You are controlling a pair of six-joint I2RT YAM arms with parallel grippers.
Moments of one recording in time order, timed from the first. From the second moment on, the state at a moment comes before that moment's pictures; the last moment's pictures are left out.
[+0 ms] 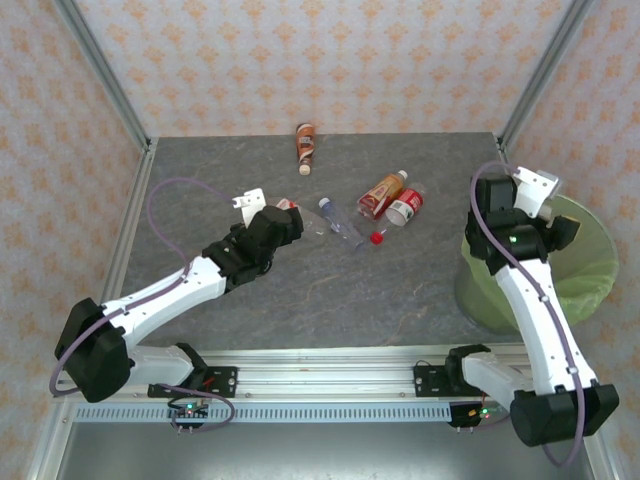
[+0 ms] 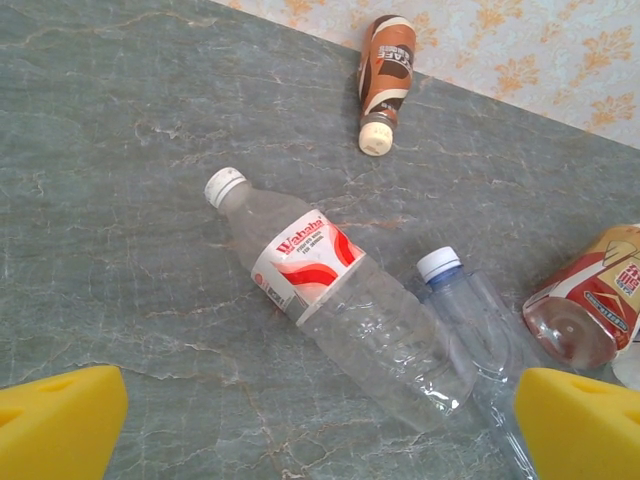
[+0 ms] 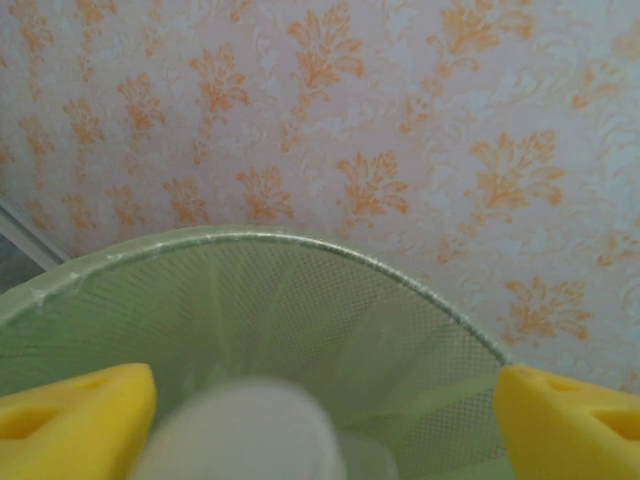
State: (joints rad) left arm -0.68 1.28 0.91 -0.32 -0.60 -0.78; right arm 0.13 1.05 1.15 -0.85 1.21 0.28
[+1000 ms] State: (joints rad) left arm -0.68 1.28 0.92 -0.33 -0.58 -0.84; right arm 0.35 1.11 1.34 -0.81 1.04 0.24
